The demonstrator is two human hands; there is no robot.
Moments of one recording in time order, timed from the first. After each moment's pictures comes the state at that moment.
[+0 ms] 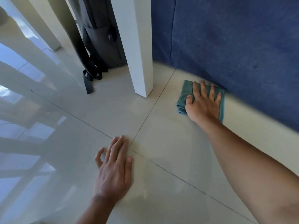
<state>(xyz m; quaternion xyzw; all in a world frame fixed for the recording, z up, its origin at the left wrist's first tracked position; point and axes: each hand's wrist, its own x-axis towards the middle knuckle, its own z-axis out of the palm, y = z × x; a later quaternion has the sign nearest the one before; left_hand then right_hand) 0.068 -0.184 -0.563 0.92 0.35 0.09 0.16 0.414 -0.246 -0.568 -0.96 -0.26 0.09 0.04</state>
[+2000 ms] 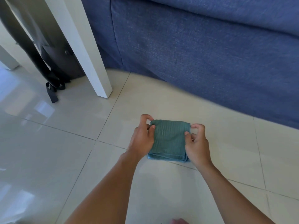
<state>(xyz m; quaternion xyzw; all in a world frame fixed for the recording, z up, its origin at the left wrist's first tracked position) 0.206 -0.289 -0.509 0.80 0.25 0.06 0.54 0.281 -0.472 -0.517 -0.87 -0.05 0.12 0.48</state>
